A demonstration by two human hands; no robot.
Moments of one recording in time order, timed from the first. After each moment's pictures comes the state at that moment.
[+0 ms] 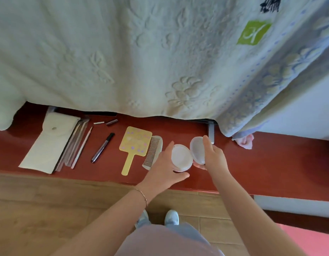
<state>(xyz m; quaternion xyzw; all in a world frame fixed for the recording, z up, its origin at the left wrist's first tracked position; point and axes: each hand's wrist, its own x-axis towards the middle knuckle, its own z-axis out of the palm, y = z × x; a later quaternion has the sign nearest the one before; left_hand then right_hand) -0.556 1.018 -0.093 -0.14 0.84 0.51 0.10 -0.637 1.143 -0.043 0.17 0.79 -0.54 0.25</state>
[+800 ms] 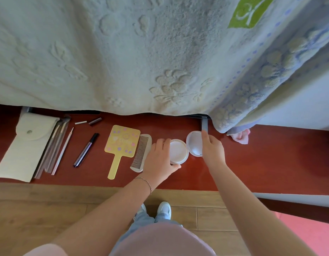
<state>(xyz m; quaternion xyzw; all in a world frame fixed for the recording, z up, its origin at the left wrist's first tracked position) -0.598 1.031 -0.136 -0.09 0.97 0.24 0.01 -0.683 1.164 -0.091 0.12 0.88 -0.42 0.17</state>
